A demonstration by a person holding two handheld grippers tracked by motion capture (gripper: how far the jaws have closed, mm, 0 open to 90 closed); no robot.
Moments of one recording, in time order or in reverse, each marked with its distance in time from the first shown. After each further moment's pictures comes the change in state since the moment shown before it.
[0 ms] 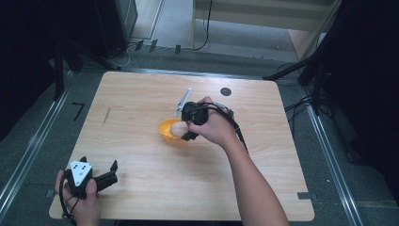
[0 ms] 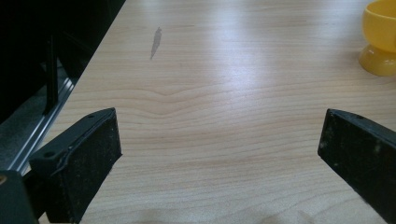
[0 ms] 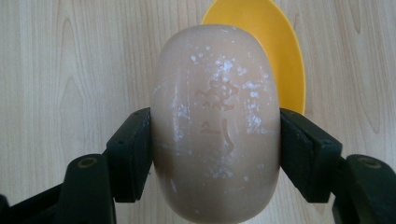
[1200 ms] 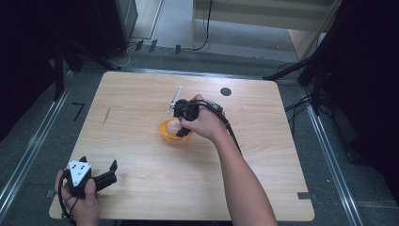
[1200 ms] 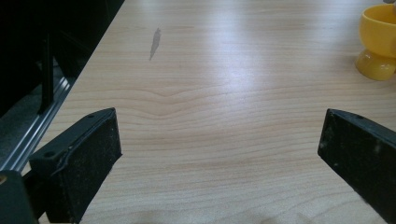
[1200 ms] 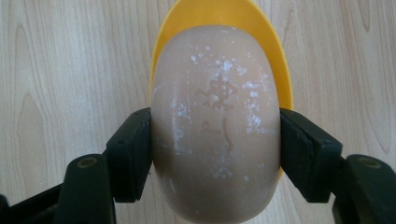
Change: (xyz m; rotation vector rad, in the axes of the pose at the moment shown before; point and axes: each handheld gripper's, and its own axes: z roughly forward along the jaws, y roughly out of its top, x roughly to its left) left arm 0.002 0.000 0.000 -0.003 -0.010 -0.016; right arm -0.024 0.016 0.032 0.055 0.019 0.031
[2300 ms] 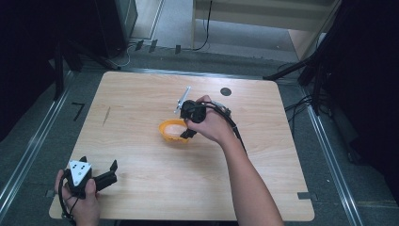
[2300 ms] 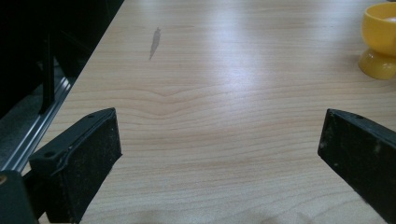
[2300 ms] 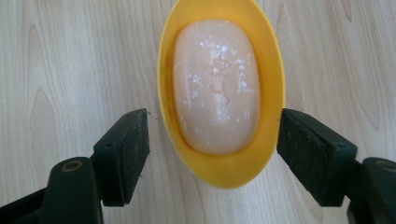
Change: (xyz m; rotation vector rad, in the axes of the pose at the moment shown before) left arm -0.001 0.000 0.000 0.001 0.002 0.006; right arm 0.010 -0.022 -0.016 -0.059 -0.026 0.032
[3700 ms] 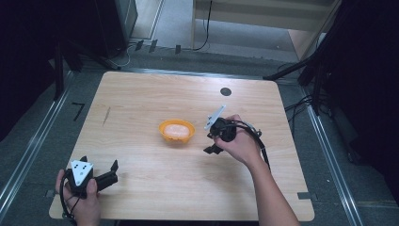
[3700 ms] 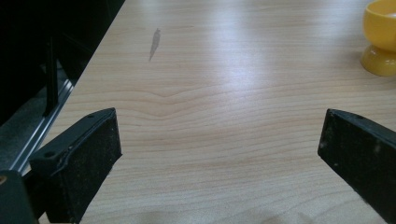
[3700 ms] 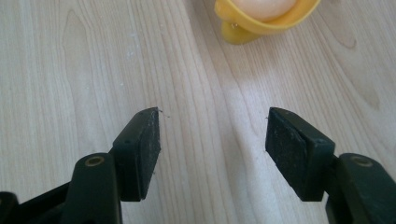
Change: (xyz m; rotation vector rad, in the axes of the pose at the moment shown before) left arm -0.002 0.000 0.001 0.001 0.008 0.023; right arm 0.030 -0.098 -0.017 -0.084 0.007 0.094
